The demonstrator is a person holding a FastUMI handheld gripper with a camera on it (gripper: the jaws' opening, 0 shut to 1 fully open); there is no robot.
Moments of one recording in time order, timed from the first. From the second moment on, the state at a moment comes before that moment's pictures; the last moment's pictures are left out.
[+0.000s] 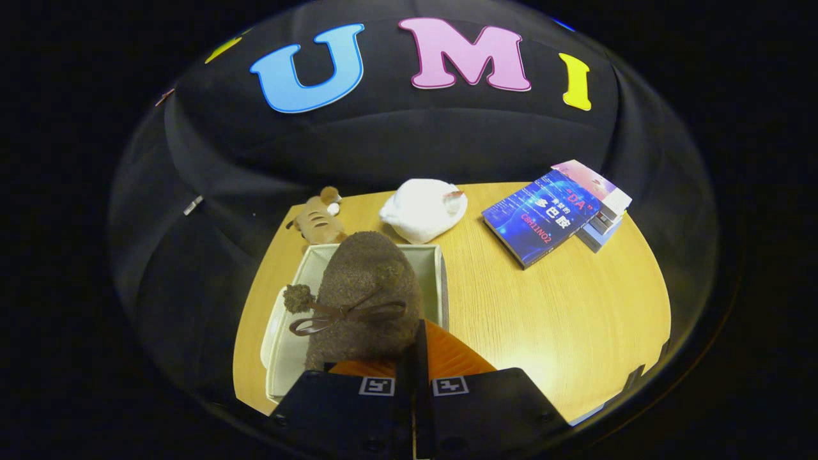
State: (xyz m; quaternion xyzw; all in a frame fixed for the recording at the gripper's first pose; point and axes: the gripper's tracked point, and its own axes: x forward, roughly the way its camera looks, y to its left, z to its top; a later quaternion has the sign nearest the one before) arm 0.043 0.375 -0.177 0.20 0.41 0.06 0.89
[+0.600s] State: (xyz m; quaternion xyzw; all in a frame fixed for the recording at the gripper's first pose) arm 0.044 0.401 -0.214 0.13 0.44 0.02 0.89
